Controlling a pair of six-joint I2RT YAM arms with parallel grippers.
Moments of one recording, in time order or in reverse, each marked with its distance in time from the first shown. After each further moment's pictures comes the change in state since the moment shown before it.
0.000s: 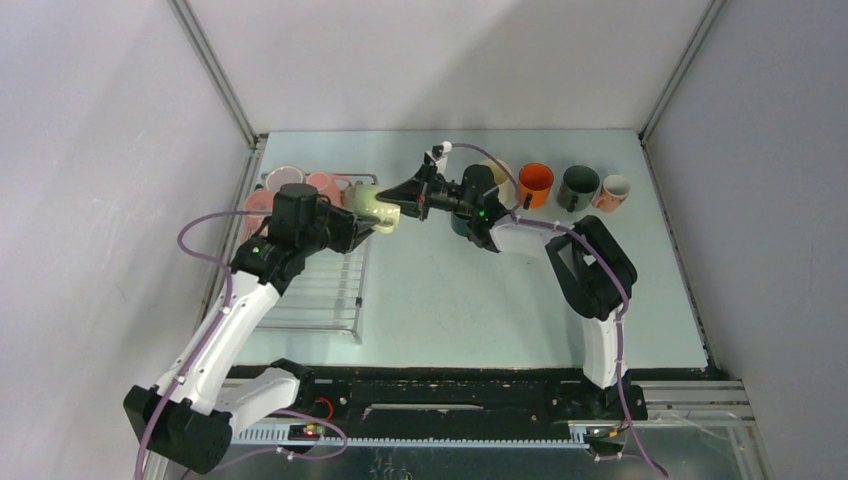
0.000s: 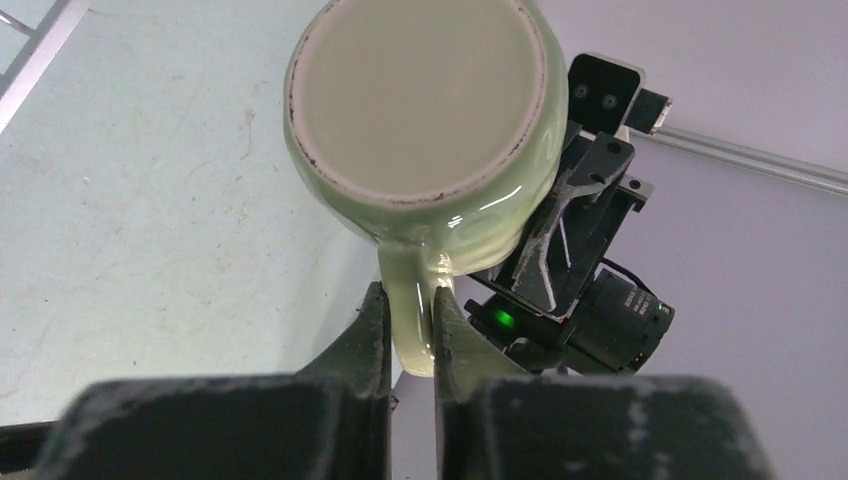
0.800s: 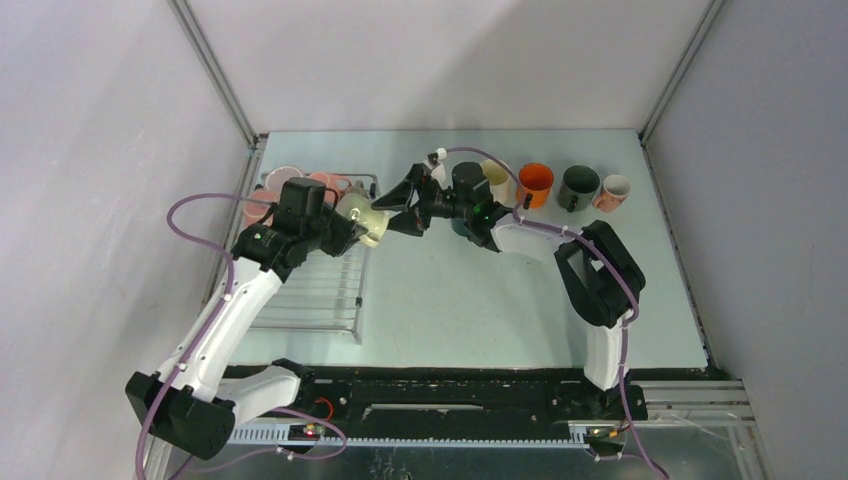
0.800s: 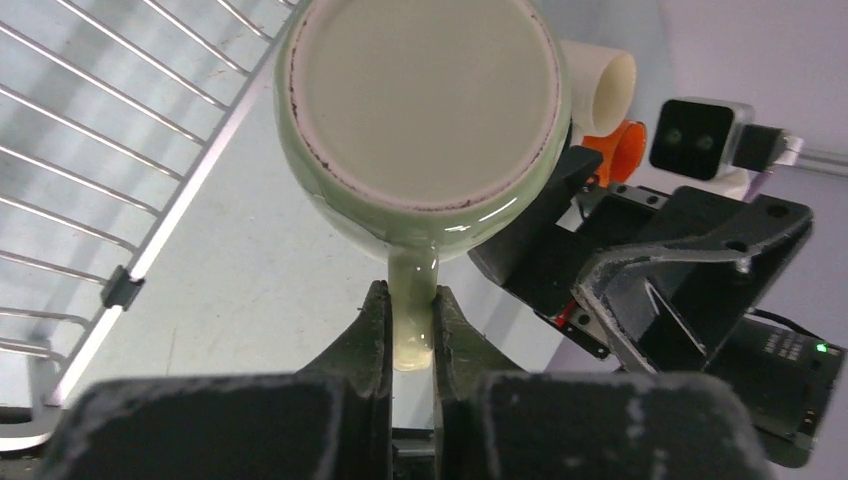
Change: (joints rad) left arm -0.014 0.056 0.095 -0.207 -0.172 0.188; right arm 0.026 -0.069 0.012 -0.377 0.029 -0.275
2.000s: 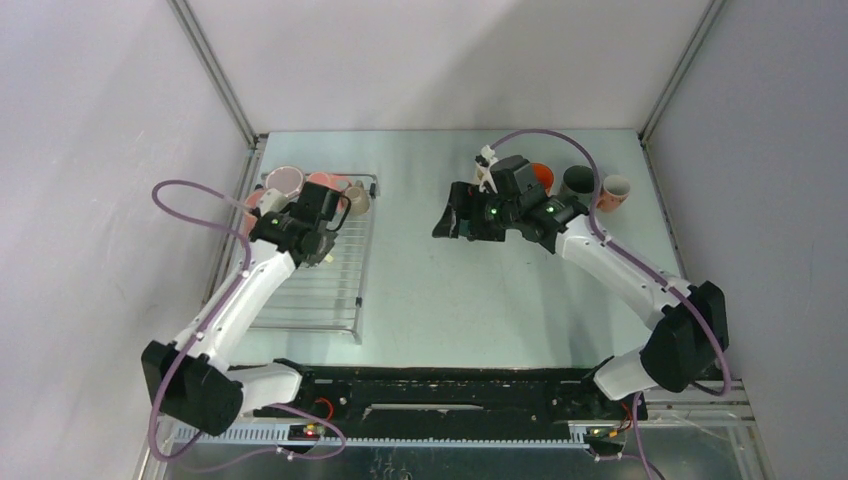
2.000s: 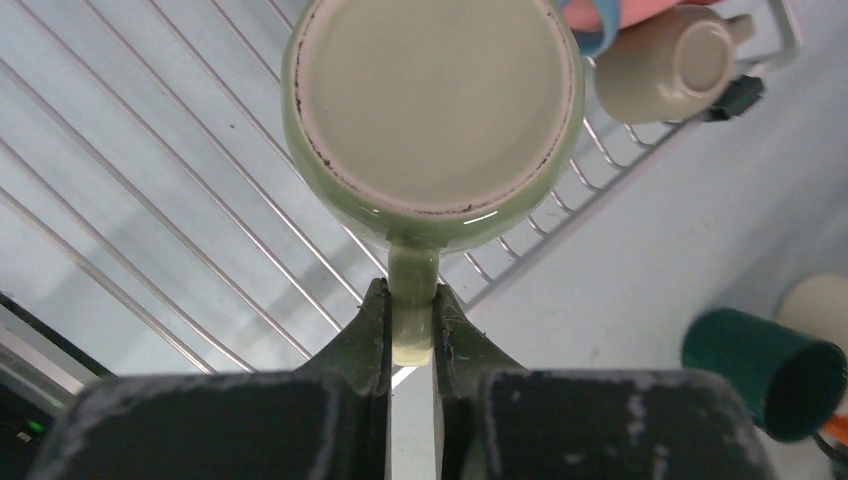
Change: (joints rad) left arm 0.005 0.139 0.006 -0.213 -0.505 0.004; right arm -0.053 -0.478 0.003 -1.064 0.442 -0.763
